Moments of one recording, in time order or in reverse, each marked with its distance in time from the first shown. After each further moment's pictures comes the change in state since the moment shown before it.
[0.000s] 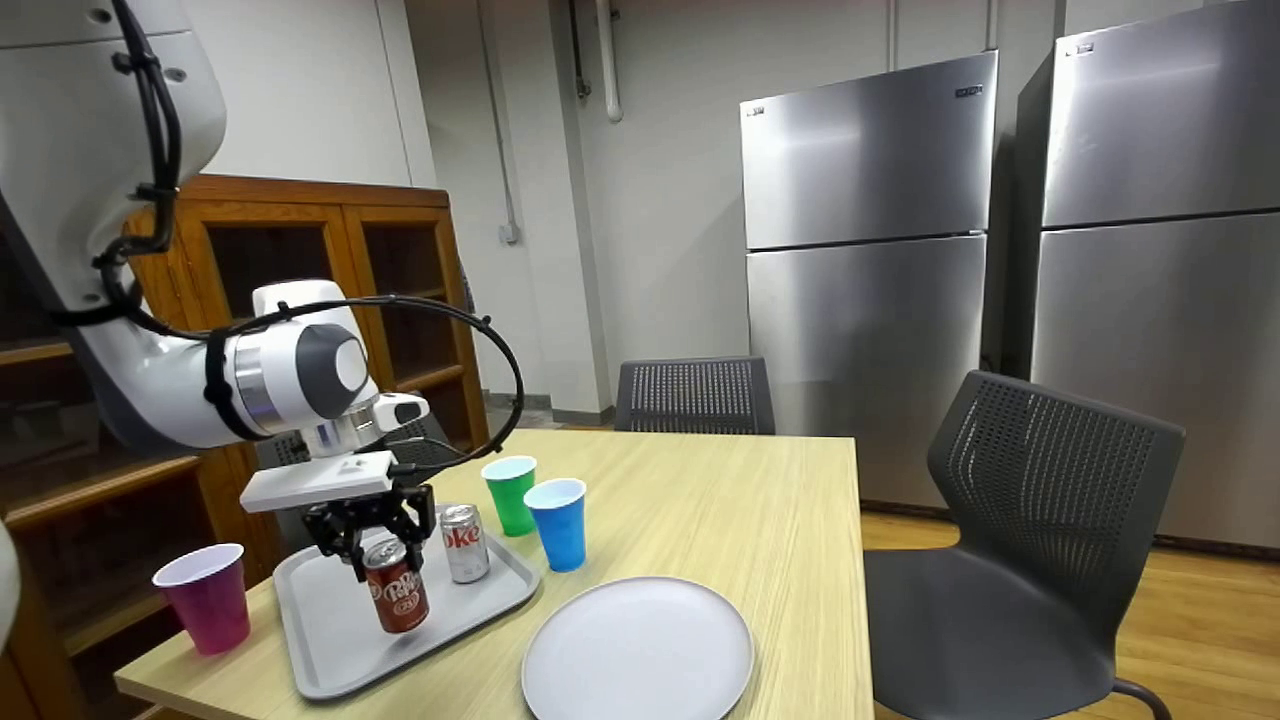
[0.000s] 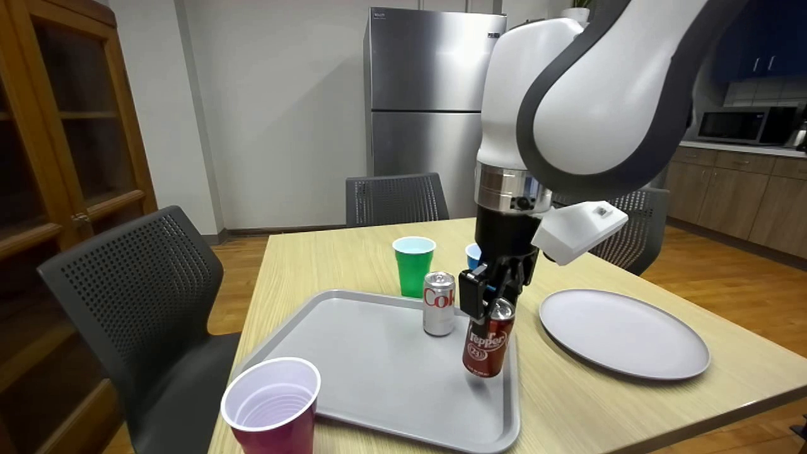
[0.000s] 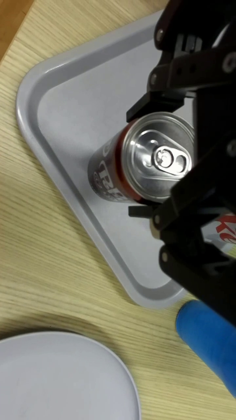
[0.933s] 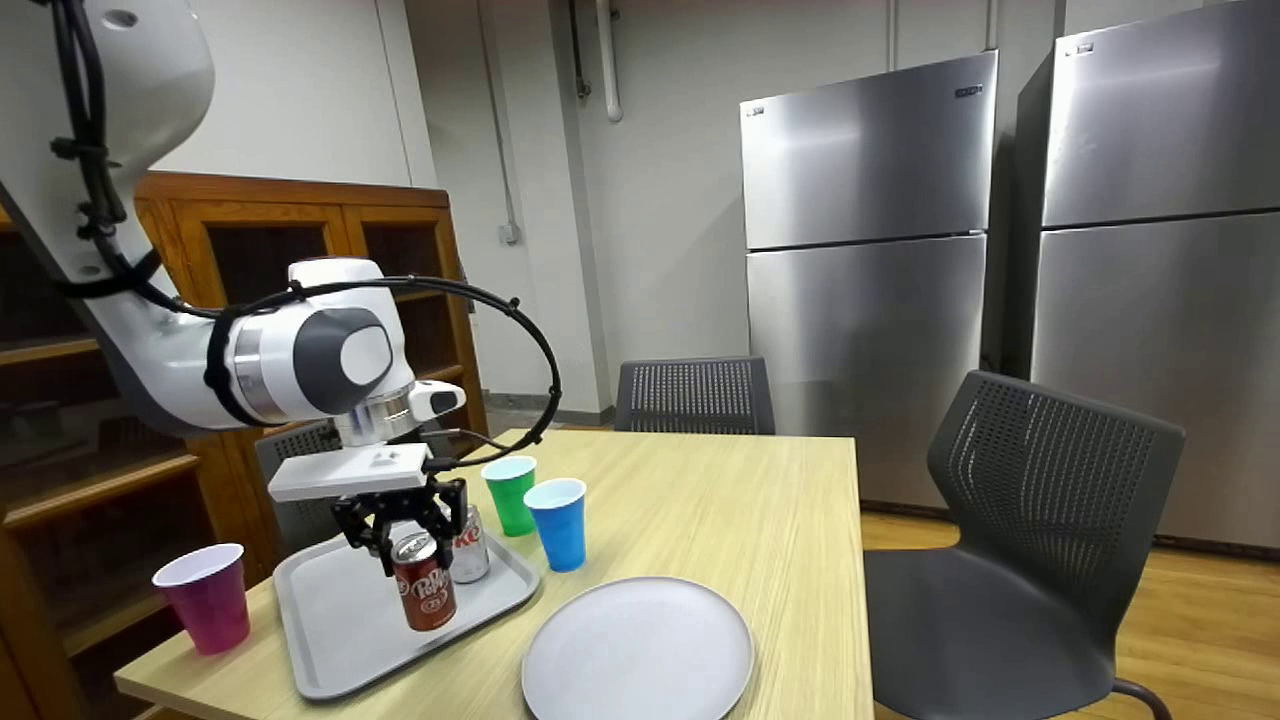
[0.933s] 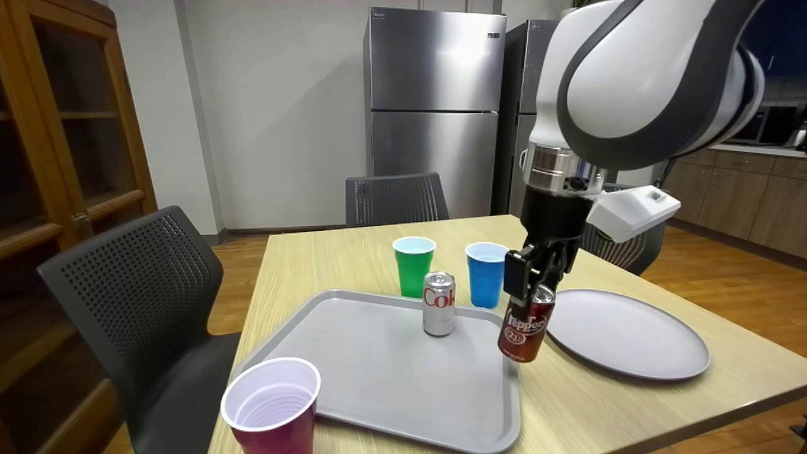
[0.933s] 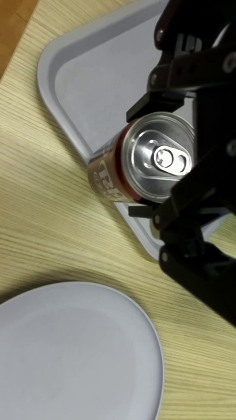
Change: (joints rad) arm -0.078 -0.117 -0.027 -0.097 0.156 0.000 -0.194
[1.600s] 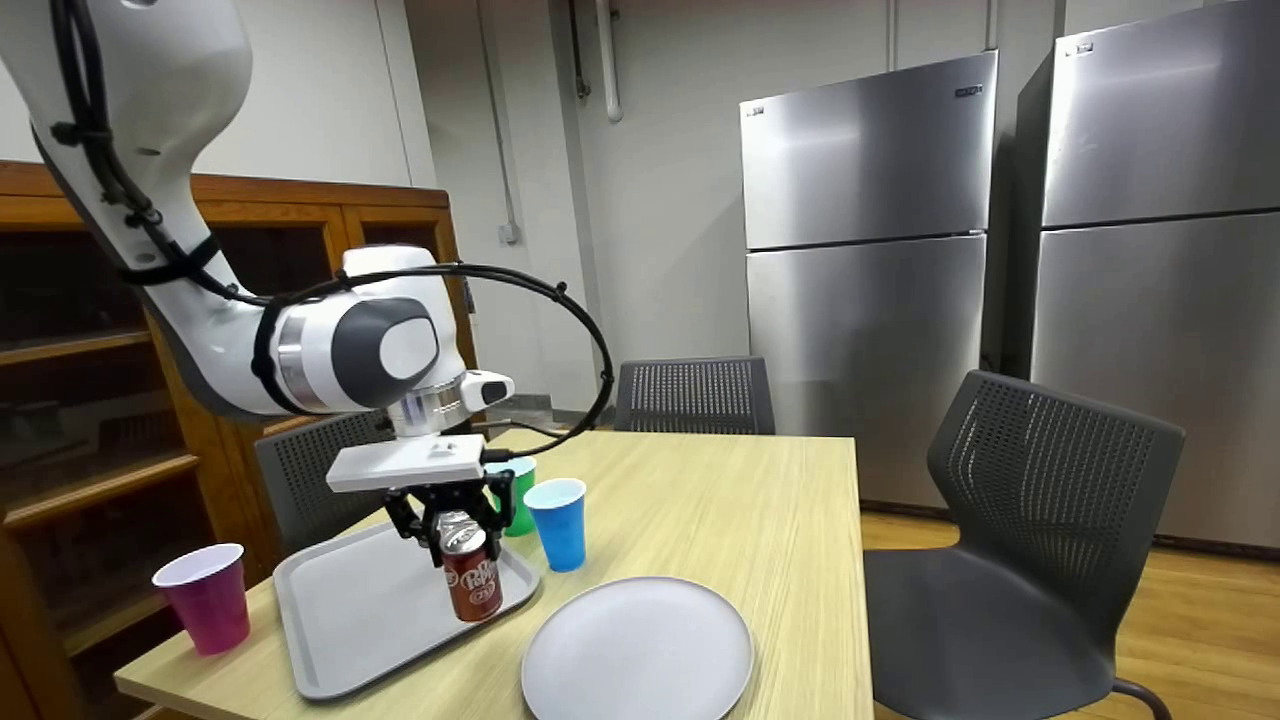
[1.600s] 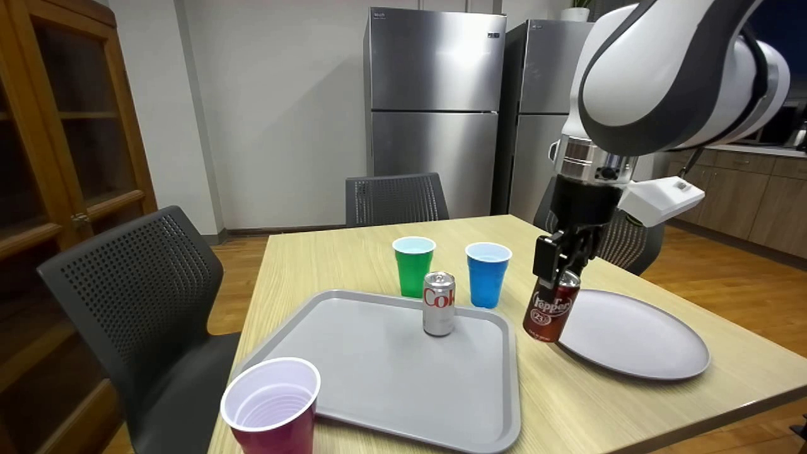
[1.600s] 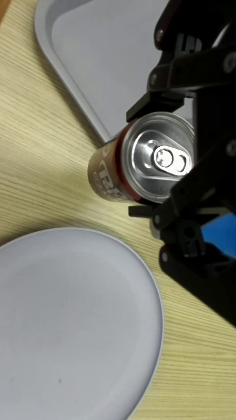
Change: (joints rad) arm -0.068 -0.015 -0.065 0.002 0.034 0.000 -0.141
